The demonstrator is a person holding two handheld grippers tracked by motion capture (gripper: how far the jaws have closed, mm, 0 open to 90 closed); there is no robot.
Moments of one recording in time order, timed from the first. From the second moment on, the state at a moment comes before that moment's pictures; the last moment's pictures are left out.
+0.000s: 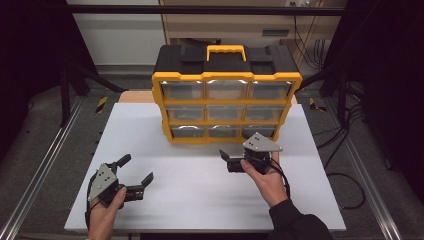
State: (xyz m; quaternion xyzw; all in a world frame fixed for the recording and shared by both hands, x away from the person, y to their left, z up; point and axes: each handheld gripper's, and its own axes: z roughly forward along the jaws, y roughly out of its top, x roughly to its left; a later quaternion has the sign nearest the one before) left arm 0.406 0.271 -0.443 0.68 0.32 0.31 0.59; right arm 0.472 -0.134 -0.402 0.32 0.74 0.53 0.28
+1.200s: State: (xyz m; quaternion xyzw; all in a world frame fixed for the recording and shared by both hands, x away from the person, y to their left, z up) left arm 0.406 0.272 -0.443 0.68 0.32 0.31 0.59; right arm 0.464 -0.167 -0.393 0.33 0.72 0.54 0.30
